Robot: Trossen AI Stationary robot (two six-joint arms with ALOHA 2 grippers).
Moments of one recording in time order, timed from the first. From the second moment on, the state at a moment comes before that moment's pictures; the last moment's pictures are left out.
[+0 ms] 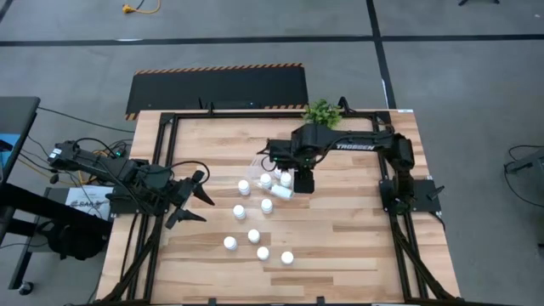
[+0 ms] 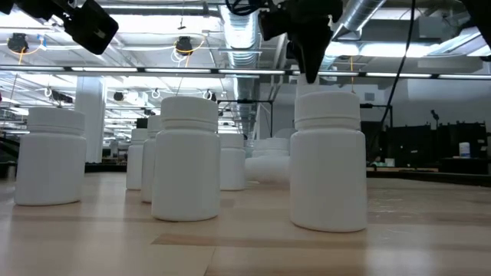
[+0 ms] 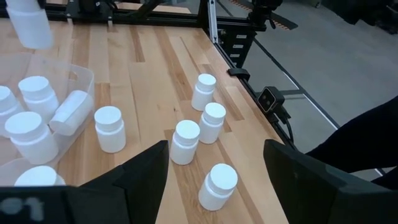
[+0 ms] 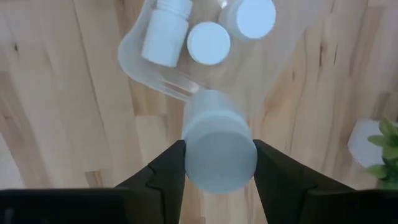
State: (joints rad) left arm -0.28 0.58 0.51 -0.30 0.13 -0.17; right arm -0.06 1.97 1.95 -1.53 0.07 -0.05
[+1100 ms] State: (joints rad) left arm -0.28 0.58 0.51 -0.30 0.13 -0.17; right arm -0.10 1.98 1.89 -1.44 0.11 -0.02
